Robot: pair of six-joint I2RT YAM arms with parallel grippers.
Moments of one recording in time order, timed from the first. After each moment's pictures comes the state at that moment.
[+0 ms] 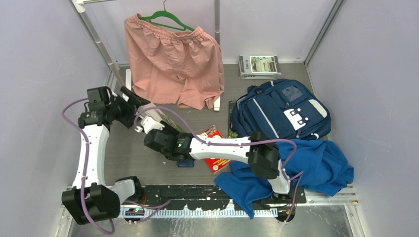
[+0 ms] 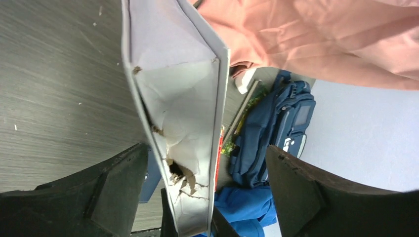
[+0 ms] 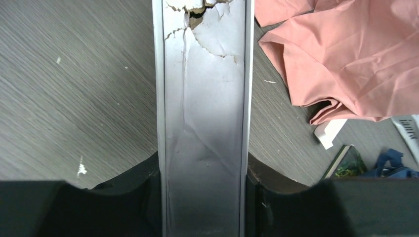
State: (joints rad) left arm 0.19 1.10 1.03 -0.73 0.44 -0.83; right arm 1.34 2.04 1.69 -0.41 0.73 0.00
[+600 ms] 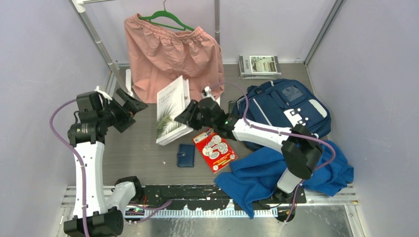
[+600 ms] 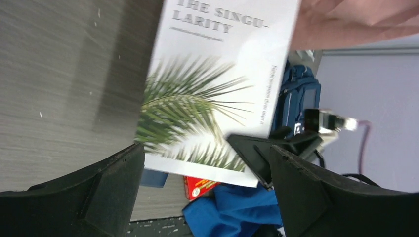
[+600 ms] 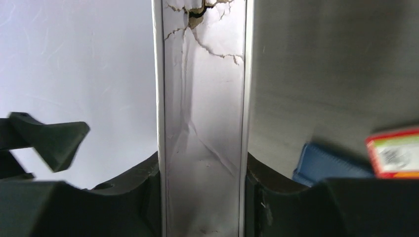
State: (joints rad) left arm 0.19 0.95 1.21 -0.93 0.41 -0.70; right arm 0.92 1.63 1.19 0.01 0.02 1.08
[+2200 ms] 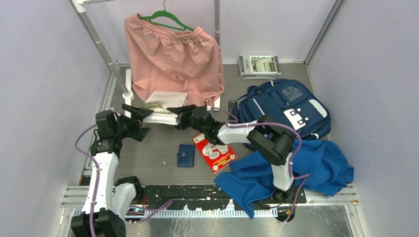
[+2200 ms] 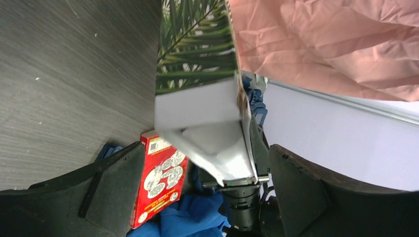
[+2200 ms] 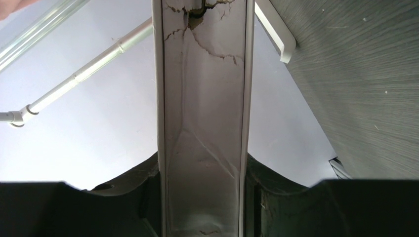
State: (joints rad) left arm 0.19 0.80 0.63 -0.43 0.49 -1.15; right arm 0.94 1.94 1.08 0.62 0.06 2.07
